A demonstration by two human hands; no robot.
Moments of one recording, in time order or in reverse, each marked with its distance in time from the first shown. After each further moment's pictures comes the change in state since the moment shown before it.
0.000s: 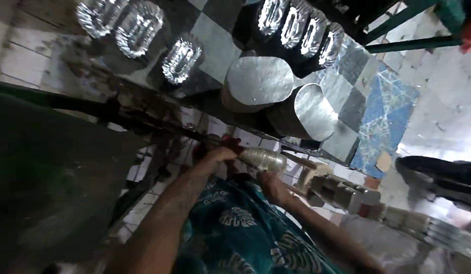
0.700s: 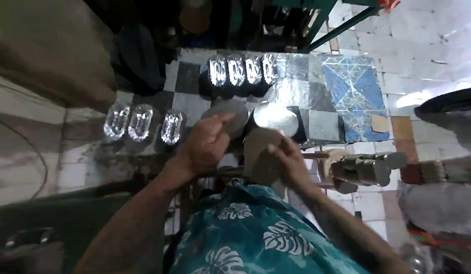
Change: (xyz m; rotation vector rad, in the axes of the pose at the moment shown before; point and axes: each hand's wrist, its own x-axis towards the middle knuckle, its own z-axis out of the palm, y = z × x) left_hand -0.151 0.149 -0.160 0.243 0.410 0.805; right_hand -0.028 -0.118 -0.090 0.826 0.891 -0.195
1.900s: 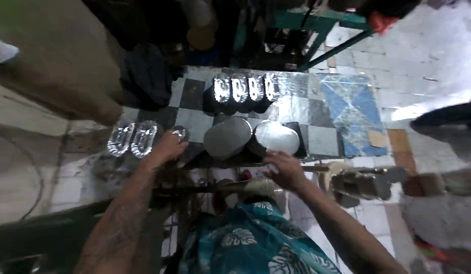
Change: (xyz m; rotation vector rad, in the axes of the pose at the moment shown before) left_hand 0.005 -0.194 -0.031 0.429 -0.278 -0.669; right_hand 0.041 0.024 -0.025 -0.813 -0.096 -0.547
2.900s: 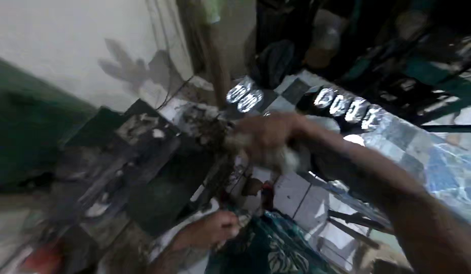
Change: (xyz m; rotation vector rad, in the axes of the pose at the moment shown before) left_hand -0.389 0.072 0.108 -0.894 -0.114 0.076; right_hand 0.148 -0.220 0.026 0.298 -1.039 -0.770
